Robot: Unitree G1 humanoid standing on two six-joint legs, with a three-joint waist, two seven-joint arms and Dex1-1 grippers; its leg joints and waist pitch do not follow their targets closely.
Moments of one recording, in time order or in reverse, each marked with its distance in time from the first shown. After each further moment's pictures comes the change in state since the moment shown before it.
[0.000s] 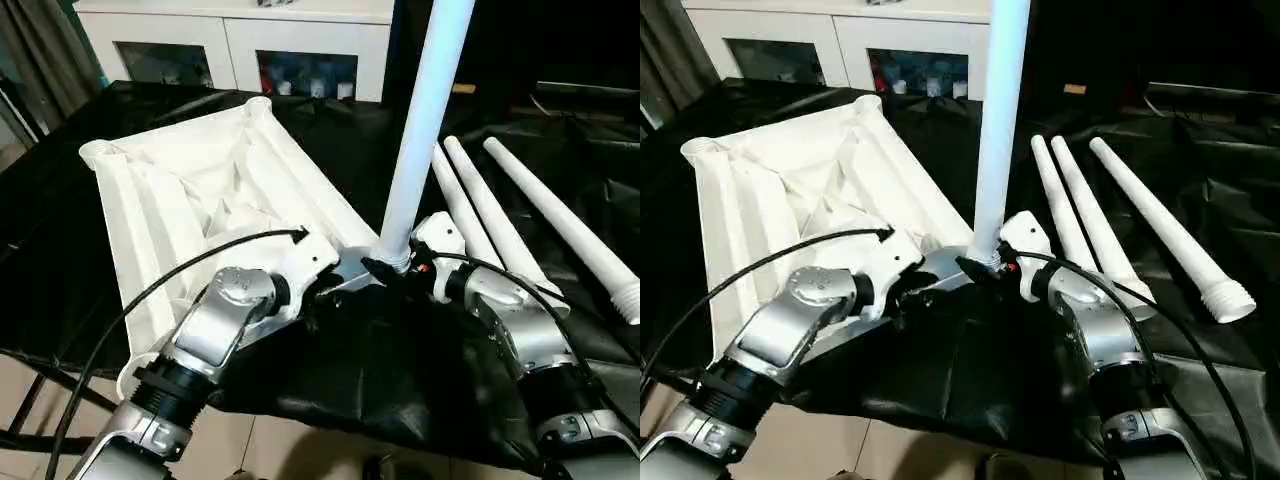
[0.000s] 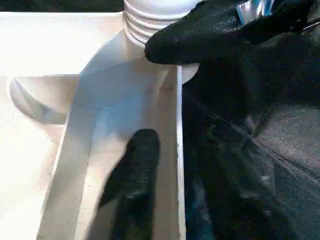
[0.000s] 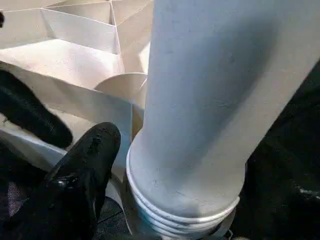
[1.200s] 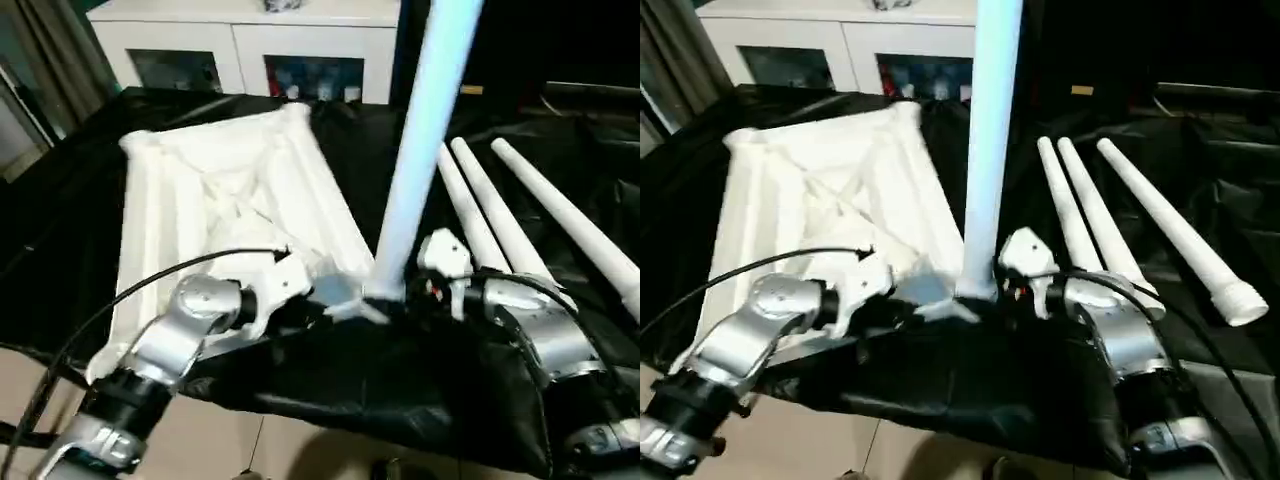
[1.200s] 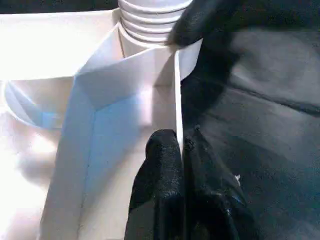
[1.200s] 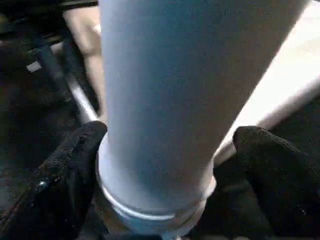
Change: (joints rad) left arm 0.073 0.203 -0.031 0.033 -0.060 -0.332 -0.325; right arm 0.066 -0.157 0.096 -0.118 0.052 -0.063 0.363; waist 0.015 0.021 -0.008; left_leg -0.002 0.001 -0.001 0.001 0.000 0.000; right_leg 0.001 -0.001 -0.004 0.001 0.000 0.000
